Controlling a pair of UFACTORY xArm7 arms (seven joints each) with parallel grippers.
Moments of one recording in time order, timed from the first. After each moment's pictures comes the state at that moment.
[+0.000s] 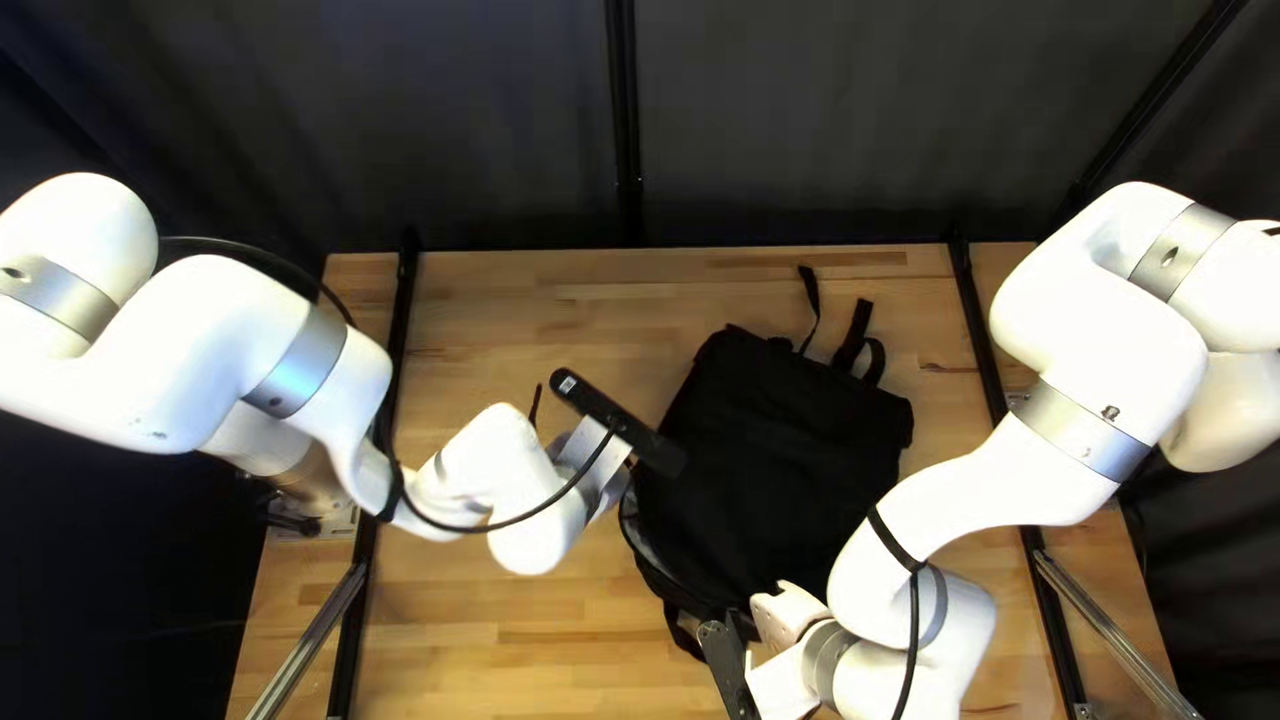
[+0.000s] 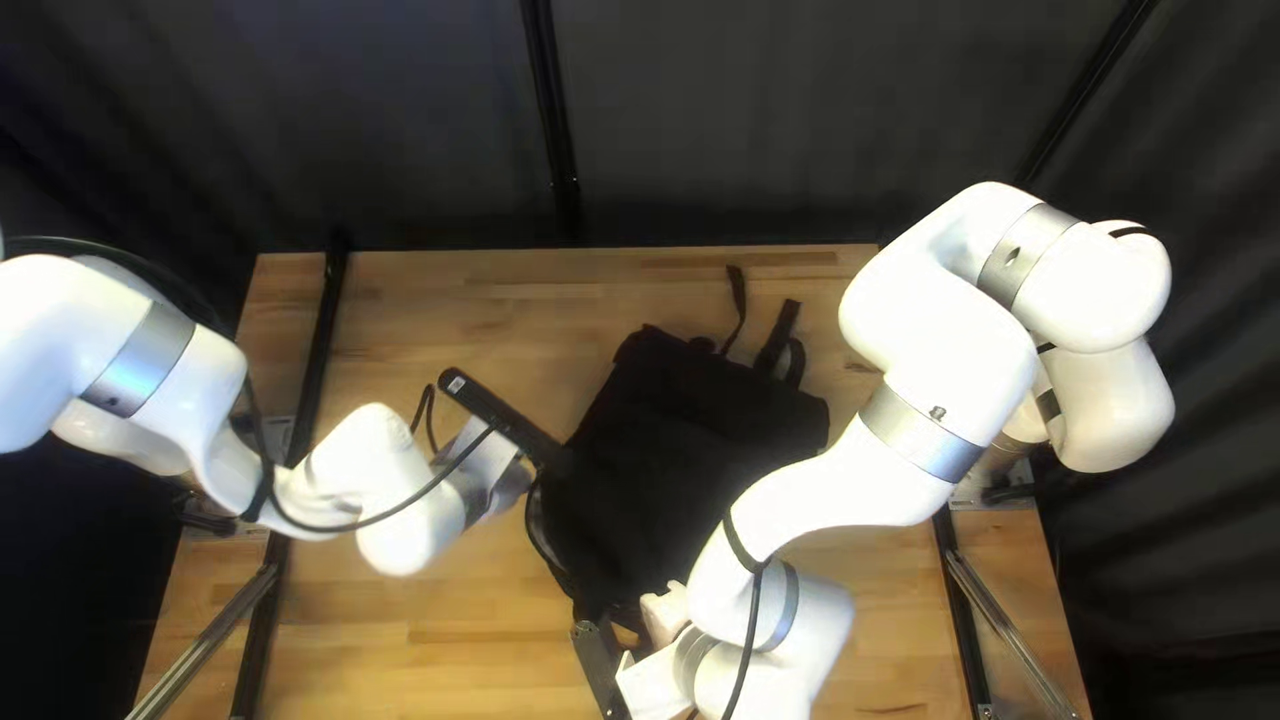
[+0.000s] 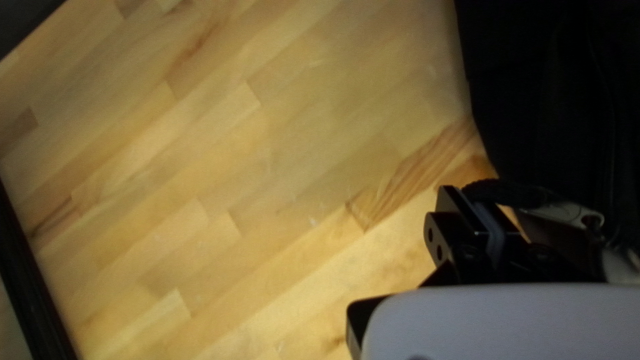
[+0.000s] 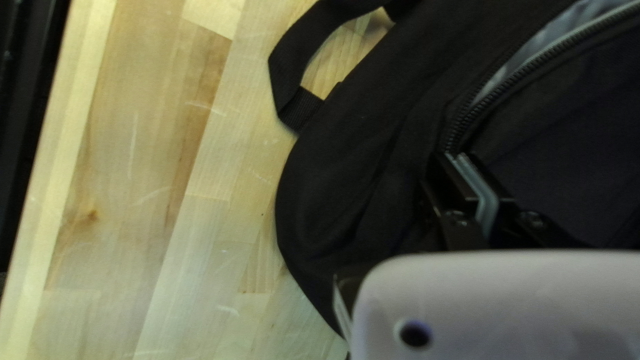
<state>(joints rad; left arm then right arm) -0.35 0.05 0.10 0.74 0.86 0.87 -1.74 0.12 0.40 0.61 1.18 -0.91 1.04 0.75</state>
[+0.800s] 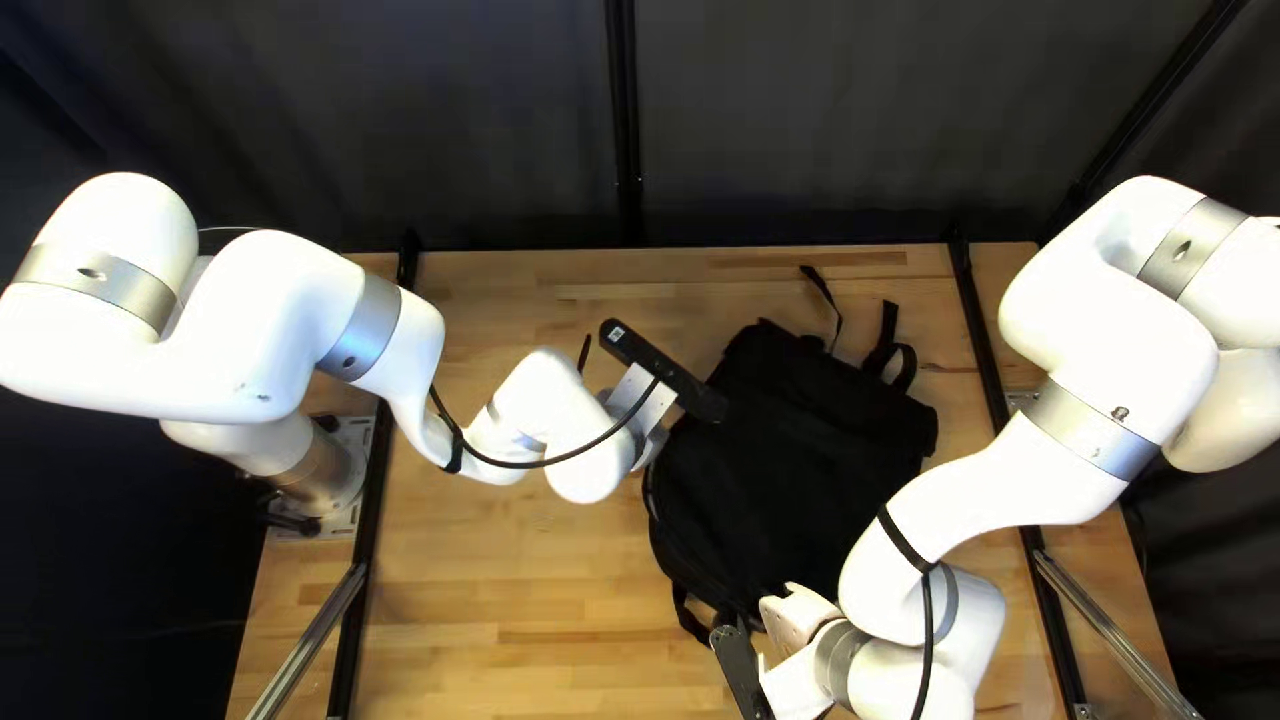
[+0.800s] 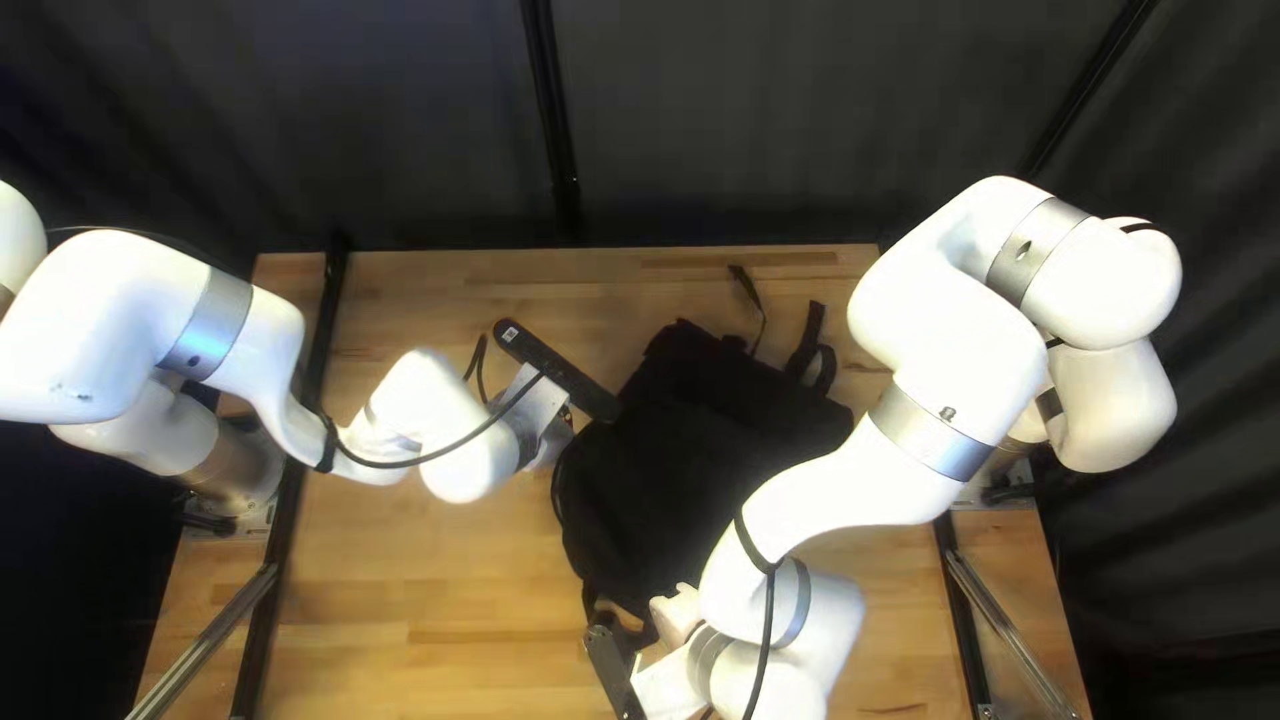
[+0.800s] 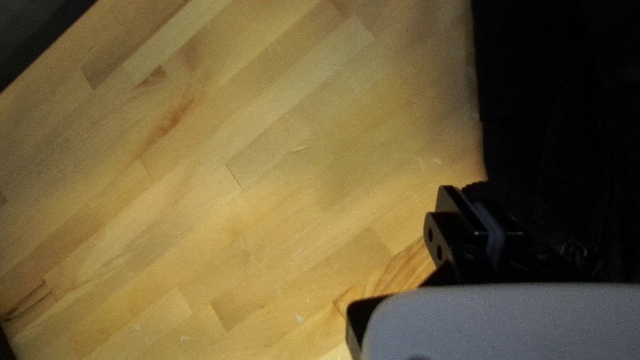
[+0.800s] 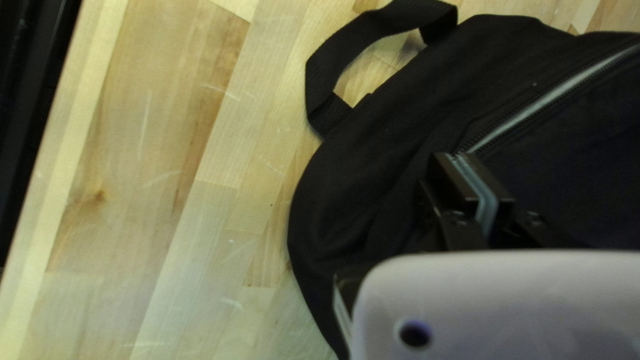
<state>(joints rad) -0.25 0.14 0.17 0.82 0.87 0.74 -1.62 0.11 0.38 0.61 1.15 -0.92 1.02 0.75</state>
